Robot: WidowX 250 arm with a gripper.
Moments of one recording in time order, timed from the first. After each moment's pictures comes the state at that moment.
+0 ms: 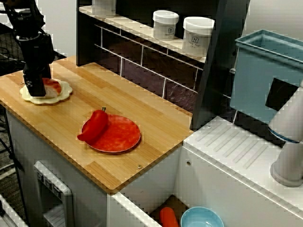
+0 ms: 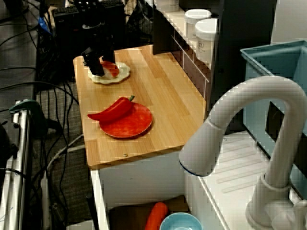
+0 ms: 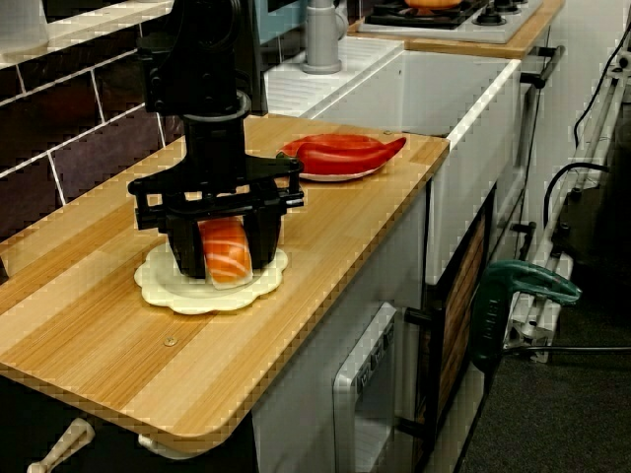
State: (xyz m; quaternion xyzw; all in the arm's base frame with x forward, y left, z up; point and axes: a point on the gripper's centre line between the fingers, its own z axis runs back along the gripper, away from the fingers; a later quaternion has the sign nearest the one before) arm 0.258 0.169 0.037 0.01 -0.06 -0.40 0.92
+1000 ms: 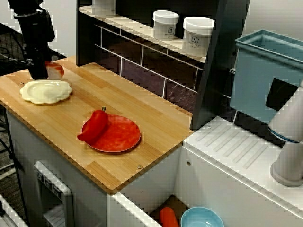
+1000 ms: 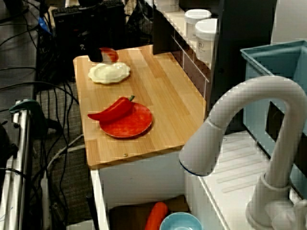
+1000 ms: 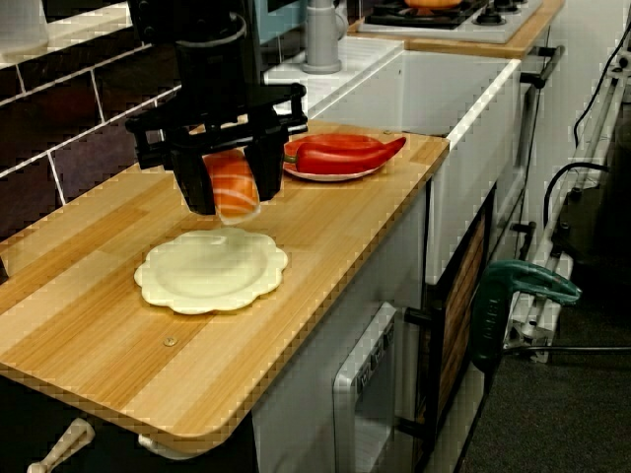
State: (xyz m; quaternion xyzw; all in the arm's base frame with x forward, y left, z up) arm 0.259 0.154 0.077 -0.05 -0.09 -0.36 0.93
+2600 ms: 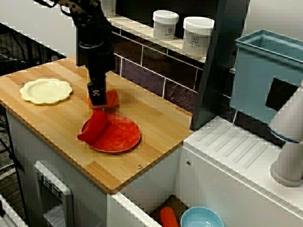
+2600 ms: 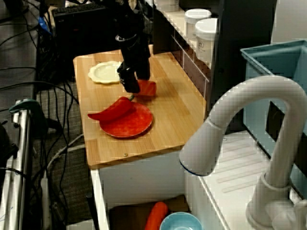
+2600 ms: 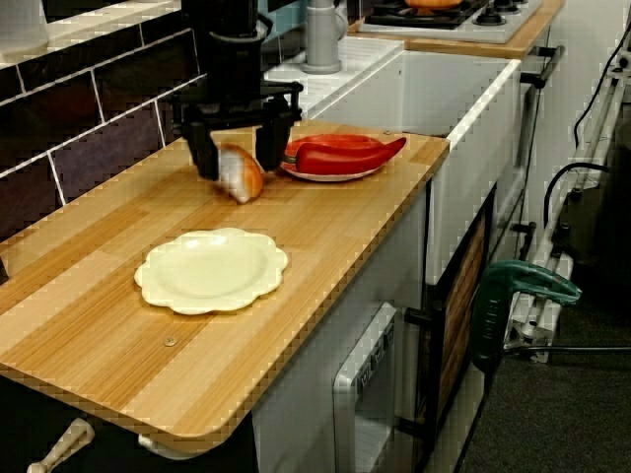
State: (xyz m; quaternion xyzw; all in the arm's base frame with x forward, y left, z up) arm 0.315 0.067 0.046 0.02 -0.09 -0.35 0.93
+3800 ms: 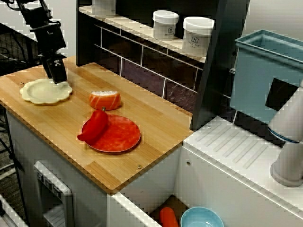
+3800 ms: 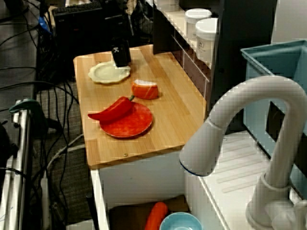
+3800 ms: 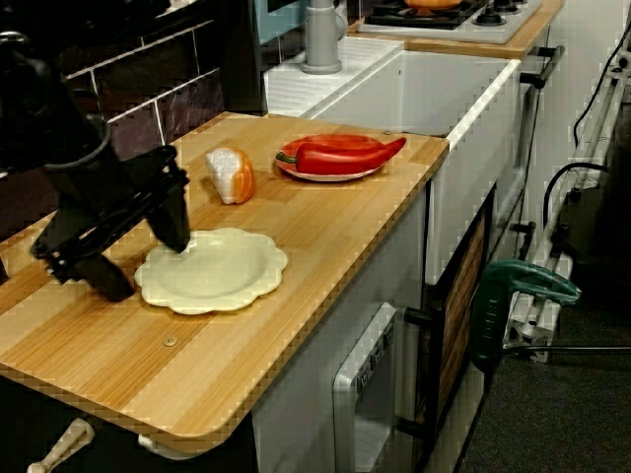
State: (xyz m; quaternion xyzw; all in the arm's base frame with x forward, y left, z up) arm 0.306 0.185 0.031 -0.16 -0.06 -0.15 0.97
